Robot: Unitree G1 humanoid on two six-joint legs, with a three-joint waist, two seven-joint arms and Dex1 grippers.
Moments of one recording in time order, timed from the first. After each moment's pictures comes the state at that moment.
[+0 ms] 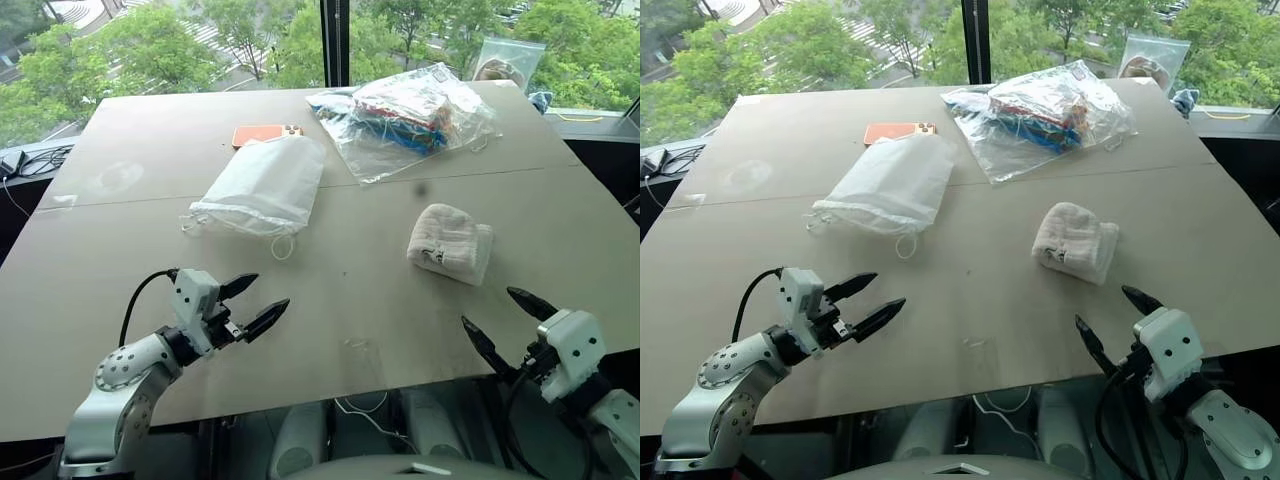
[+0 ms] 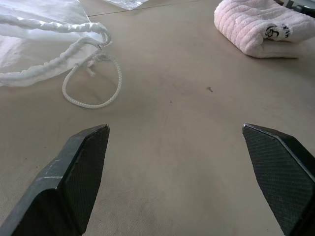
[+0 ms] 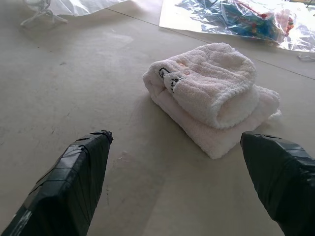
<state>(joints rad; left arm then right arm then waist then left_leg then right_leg) 0.22 0.57 0.25 -0.34 -0.54 0.33 -0.81 0.60 -0.42 -0.20 -0.82 0.24 0.26 0.52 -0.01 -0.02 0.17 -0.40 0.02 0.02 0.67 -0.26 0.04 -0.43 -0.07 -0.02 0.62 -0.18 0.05</state>
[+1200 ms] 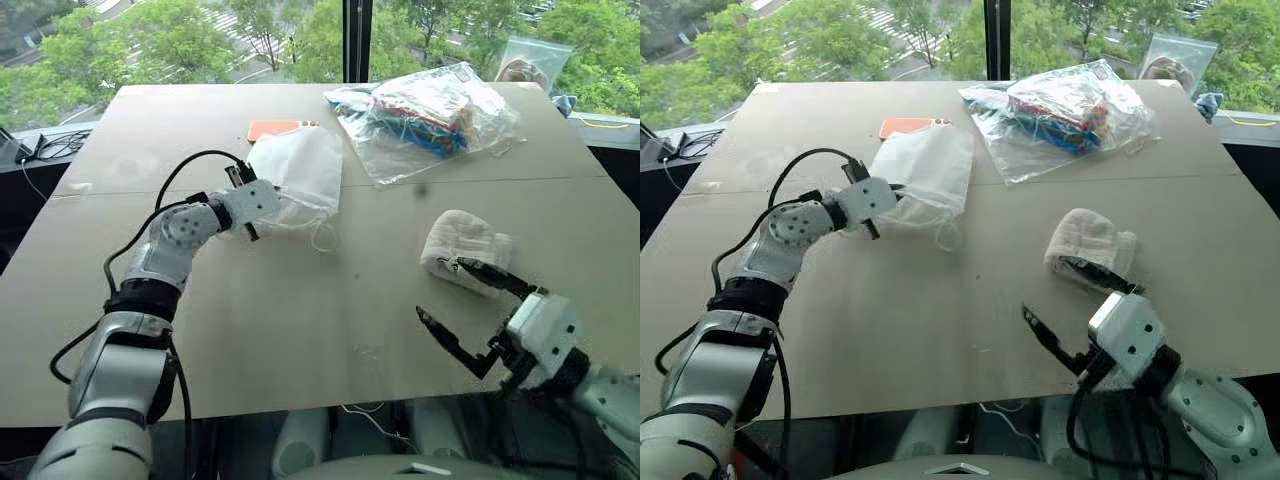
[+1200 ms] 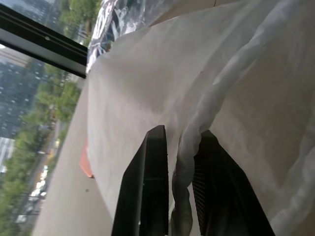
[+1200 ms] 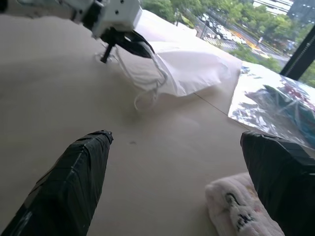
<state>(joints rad) -0.74 0.66 -0.13 0.58 0.05 -0.11 -0.83 0.37 -0.64 -0.05 -0.98 0.21 0.41 0.44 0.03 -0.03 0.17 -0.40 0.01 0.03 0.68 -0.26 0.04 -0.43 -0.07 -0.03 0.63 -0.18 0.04</state>
